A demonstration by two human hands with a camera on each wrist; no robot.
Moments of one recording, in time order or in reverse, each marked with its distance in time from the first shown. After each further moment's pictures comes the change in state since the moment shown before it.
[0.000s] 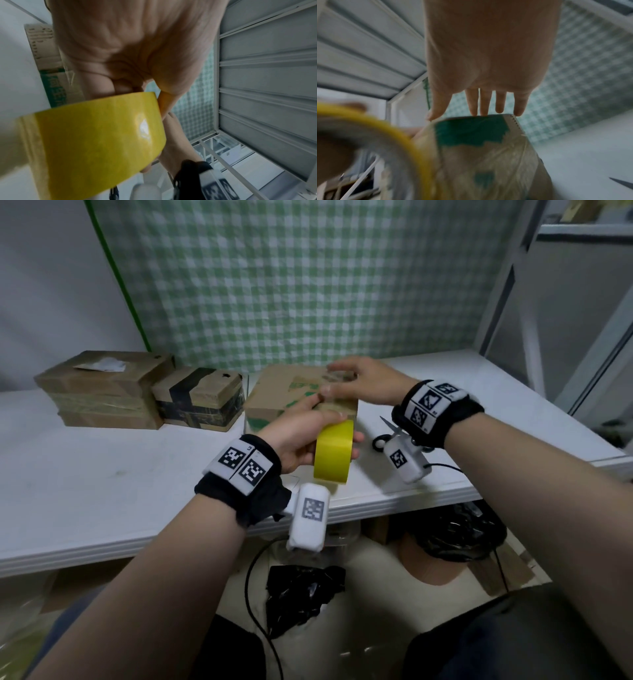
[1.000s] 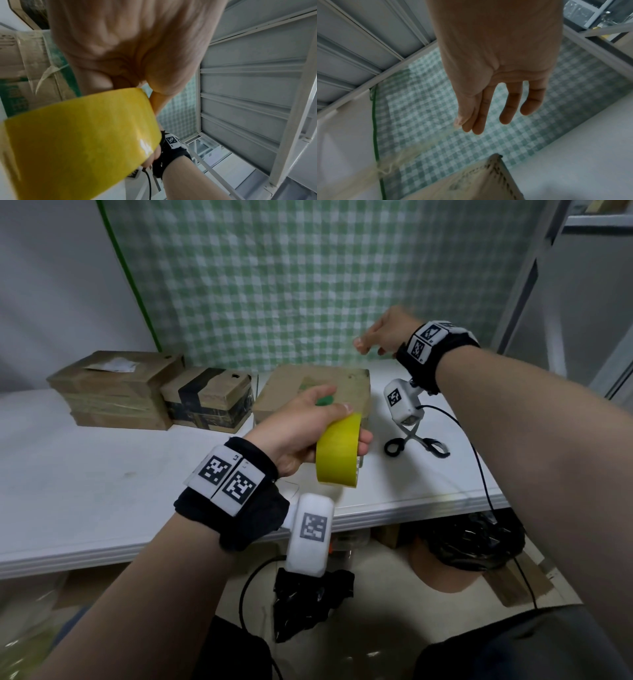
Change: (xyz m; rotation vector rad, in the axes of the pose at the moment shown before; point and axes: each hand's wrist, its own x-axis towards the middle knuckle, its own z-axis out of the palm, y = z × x) left_hand -0.024 0.019 -0.002 0.014 0.032 0.063; right_hand 0.067 0.016 -0.057 0.072 0.222 0.290
